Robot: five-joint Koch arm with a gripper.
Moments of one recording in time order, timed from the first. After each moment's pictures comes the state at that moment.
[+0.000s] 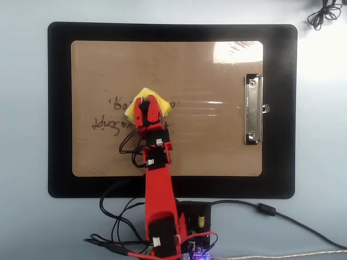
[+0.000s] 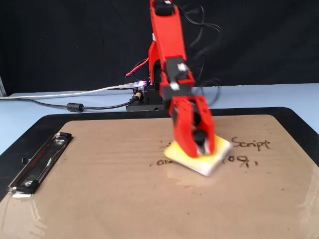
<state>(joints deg) -13.0 77.0 122.9 -12.0 -80.7</state>
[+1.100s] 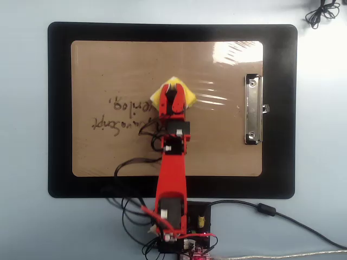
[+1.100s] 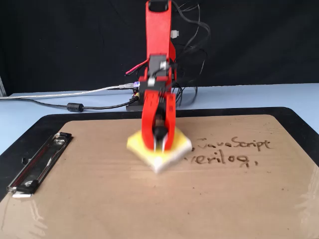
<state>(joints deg) -1.0 63.4 112.5 -25.8 -79.0</state>
